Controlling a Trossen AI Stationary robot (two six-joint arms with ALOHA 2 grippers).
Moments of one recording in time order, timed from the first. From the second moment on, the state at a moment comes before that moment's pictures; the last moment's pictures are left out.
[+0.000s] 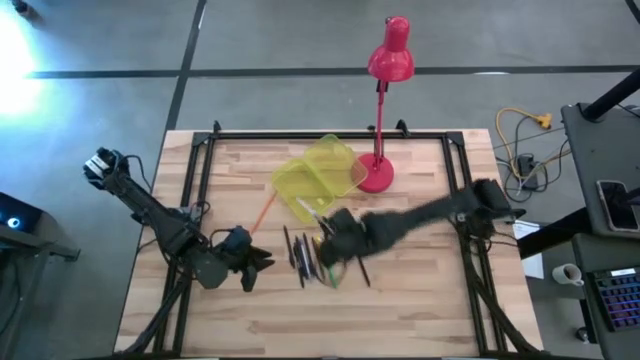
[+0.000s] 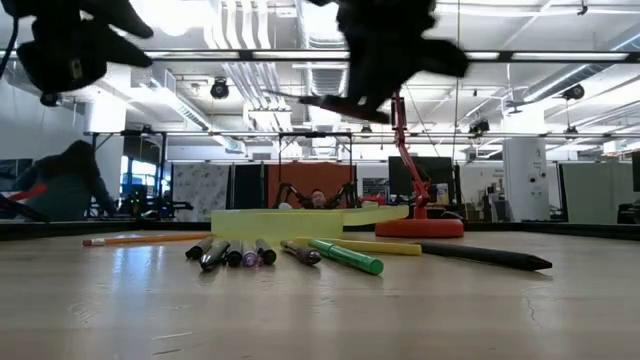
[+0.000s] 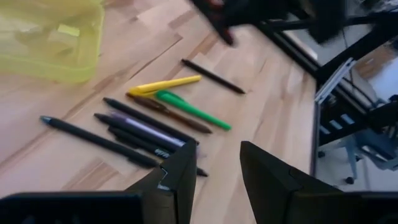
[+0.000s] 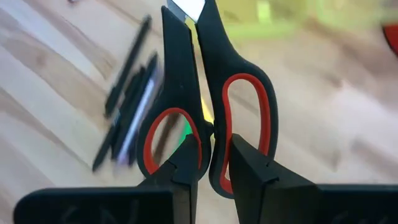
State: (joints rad) left arm -0.71 1.10 0.71 -0.28 -0.69 -1.14; right arm 0.26 1.92 1.65 -0.96 0.37 1.17
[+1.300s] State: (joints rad) left arm -0.58 1.00 0.89 -0.39 -1.05 -1.03; right arm -0.25 2.12 1.65 -0.70 -0.05 0.34
